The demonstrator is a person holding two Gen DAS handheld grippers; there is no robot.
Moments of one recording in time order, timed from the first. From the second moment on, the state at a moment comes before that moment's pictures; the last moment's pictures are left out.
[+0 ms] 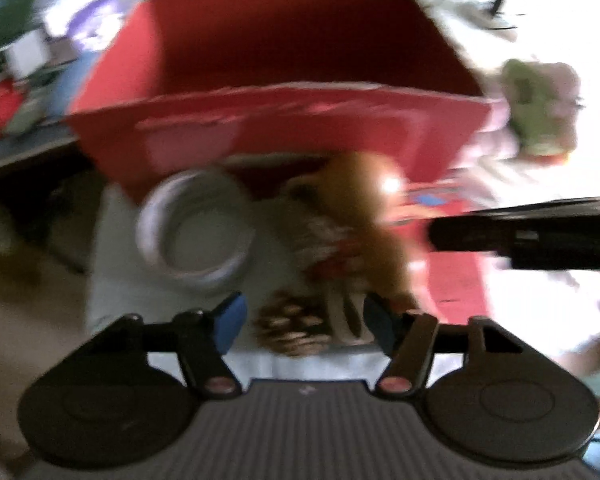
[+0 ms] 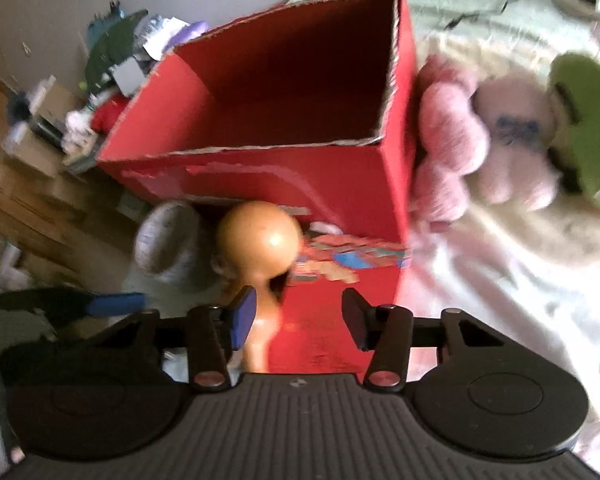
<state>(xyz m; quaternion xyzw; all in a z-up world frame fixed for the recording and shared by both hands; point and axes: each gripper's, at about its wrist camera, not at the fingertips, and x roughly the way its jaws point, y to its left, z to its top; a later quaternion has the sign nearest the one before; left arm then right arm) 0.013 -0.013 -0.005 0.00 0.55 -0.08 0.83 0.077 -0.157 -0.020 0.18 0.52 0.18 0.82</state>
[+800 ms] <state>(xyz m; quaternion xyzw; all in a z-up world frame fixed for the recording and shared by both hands) 0.044 -0.019 -0.034 -0.11 0.54 -0.18 0.82 0.097 -0.157 -0.055 0.29 0.53 0.23 0.76</state>
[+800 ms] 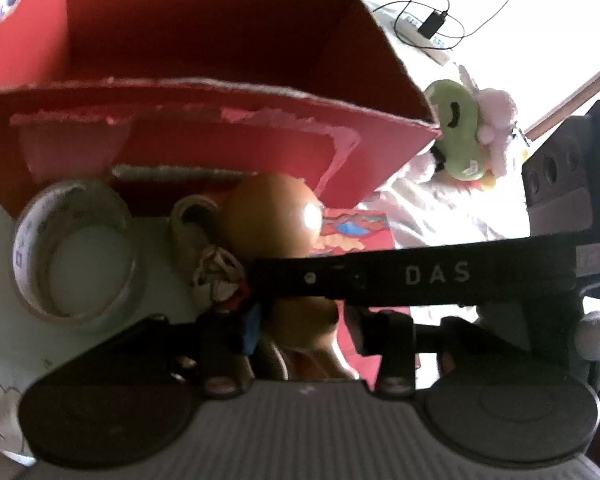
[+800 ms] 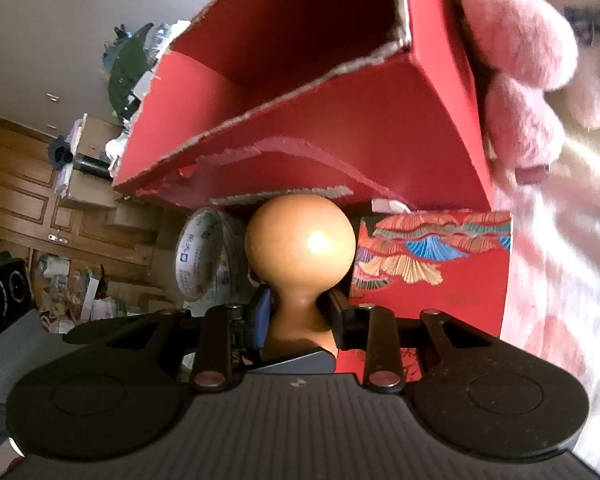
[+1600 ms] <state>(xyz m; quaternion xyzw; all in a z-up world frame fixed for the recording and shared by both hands) 0.085 -0.030 0.099 -0.08 0.41 -0.23 0.88 0.136 -0.184 0.075 0.21 0.41 0.27 0.85</state>
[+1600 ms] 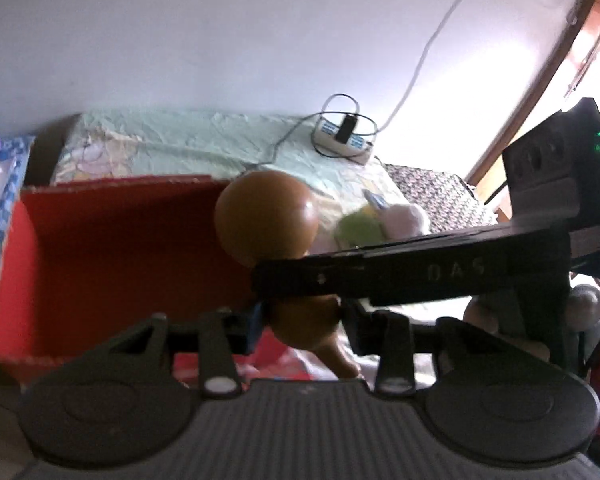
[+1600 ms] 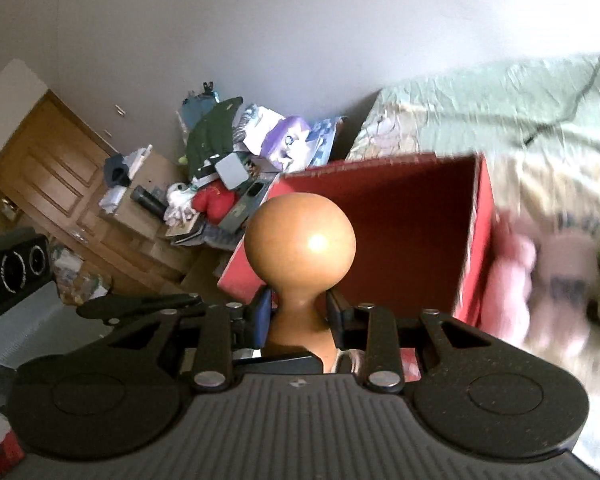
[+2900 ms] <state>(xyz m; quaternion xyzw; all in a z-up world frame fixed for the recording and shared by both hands) 0.180 0.096 -0.006 -0.05 0.53 -0.10 0.84 0.318 -0.055 -0.069 0.27 0.63 0.24 0.69</state>
